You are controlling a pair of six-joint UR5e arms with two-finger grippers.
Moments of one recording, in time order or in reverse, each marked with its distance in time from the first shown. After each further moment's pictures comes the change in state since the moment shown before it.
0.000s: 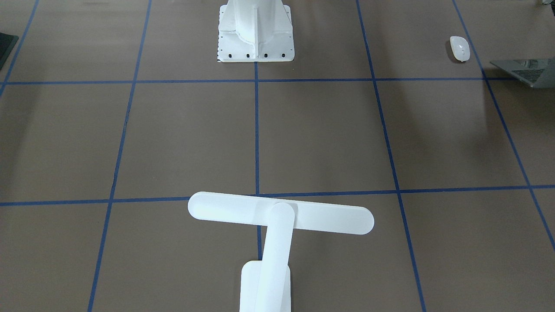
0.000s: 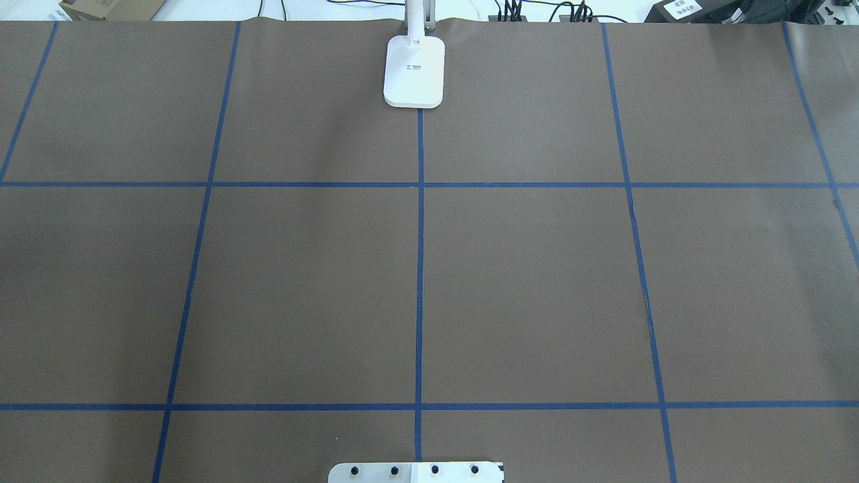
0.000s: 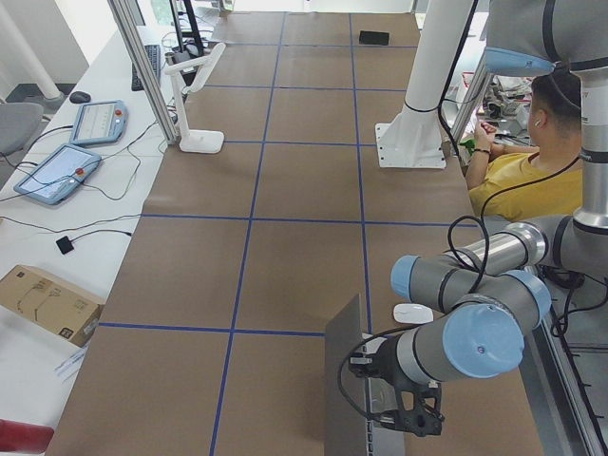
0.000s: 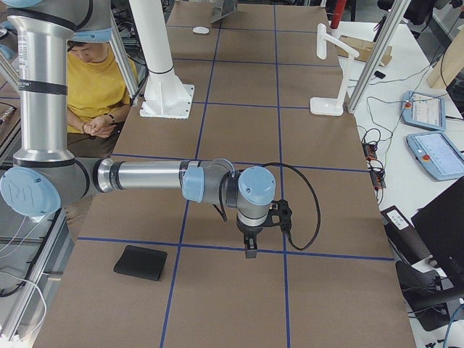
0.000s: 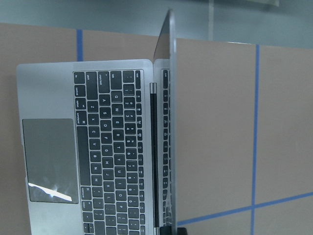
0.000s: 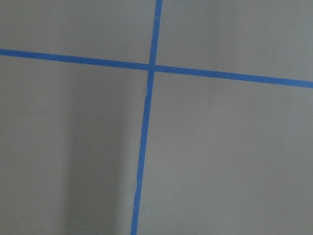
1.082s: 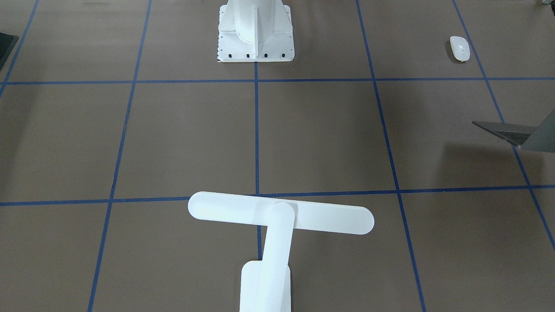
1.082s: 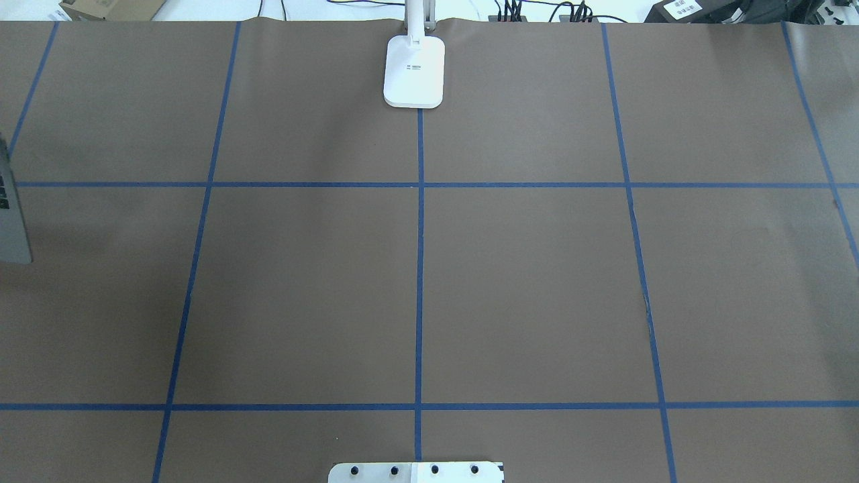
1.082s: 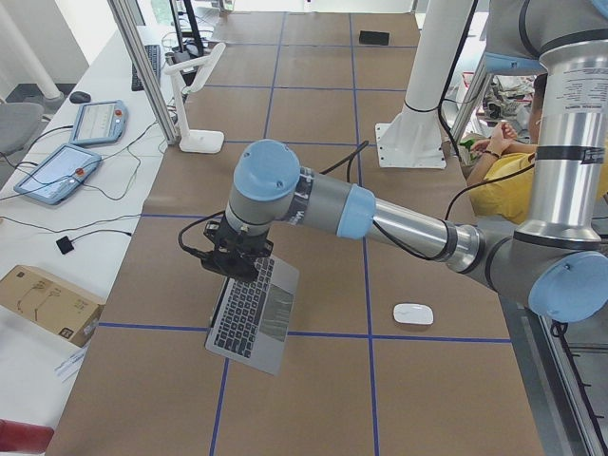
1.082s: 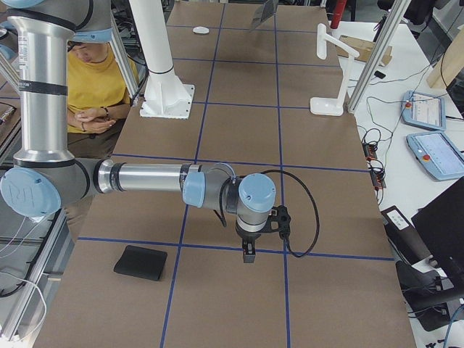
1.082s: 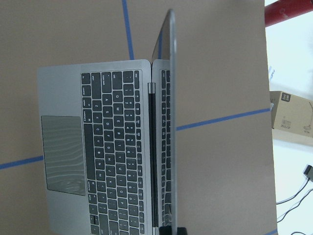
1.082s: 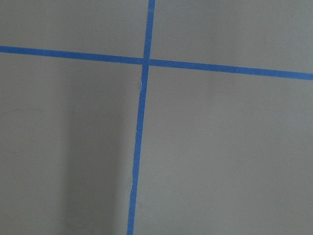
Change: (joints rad) left arm 0.411 -0.426 0.000 -0.127 -0.042 -0.574; right arm 0.000 0.000 -0.028 0.000 0.000 0.001
